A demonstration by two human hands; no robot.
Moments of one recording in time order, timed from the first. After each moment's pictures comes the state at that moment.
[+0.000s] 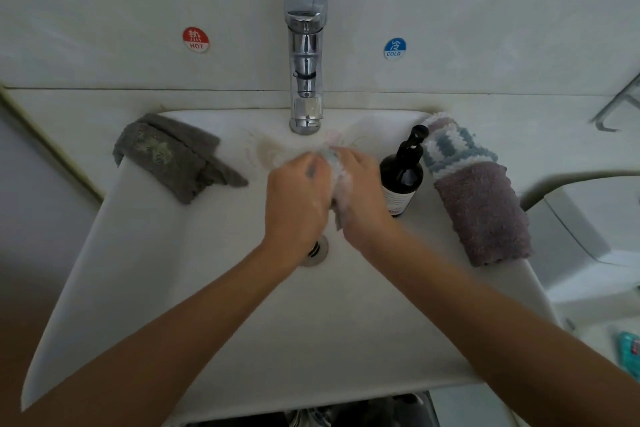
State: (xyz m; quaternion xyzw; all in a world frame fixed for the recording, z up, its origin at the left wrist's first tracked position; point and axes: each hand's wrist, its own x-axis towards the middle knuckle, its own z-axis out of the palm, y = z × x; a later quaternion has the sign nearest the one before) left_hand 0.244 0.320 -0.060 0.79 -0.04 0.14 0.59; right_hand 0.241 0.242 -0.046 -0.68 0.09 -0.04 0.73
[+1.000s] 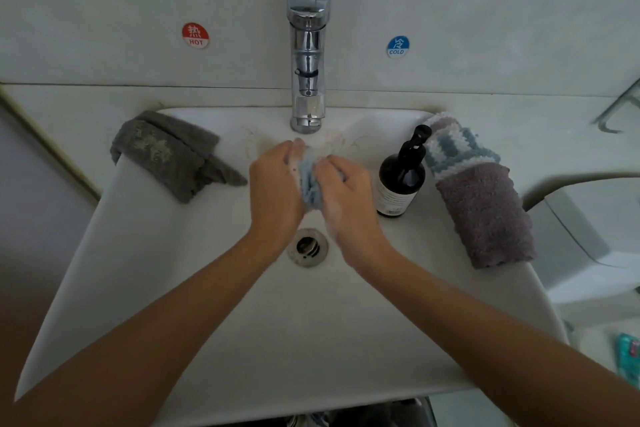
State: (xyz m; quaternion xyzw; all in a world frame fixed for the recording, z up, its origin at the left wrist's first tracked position) left_hand 0.263 0.336 -0.071 0.79 -0.06 0.19 0.57; right_hand 0.237 0.250 -0.058 -0.74 0.04 -0.09 0.66
